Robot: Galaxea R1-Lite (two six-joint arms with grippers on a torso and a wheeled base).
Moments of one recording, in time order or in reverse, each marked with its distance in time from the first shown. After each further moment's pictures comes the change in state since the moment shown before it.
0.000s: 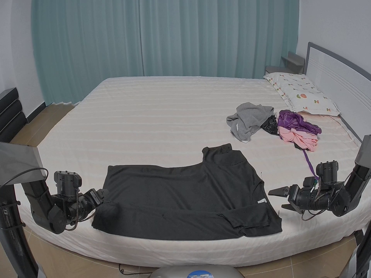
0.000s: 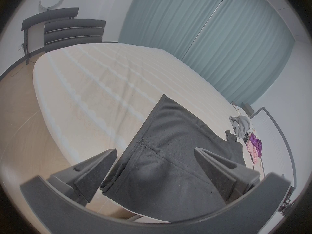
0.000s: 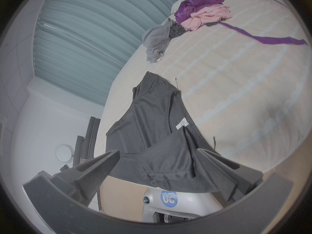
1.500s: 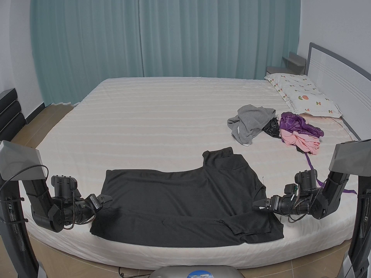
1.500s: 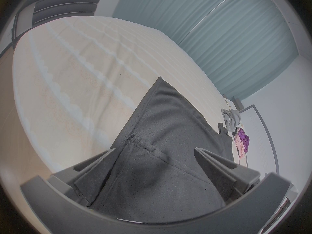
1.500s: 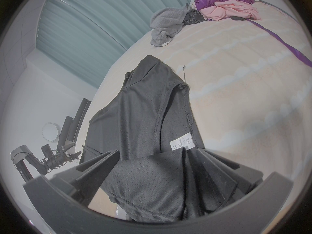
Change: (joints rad) left arm 0.094 0.090 -0.017 -0.005 -0.285 0.006; right arm 0.076 0.257 -0.146 -0.036 -0.058 -0.187
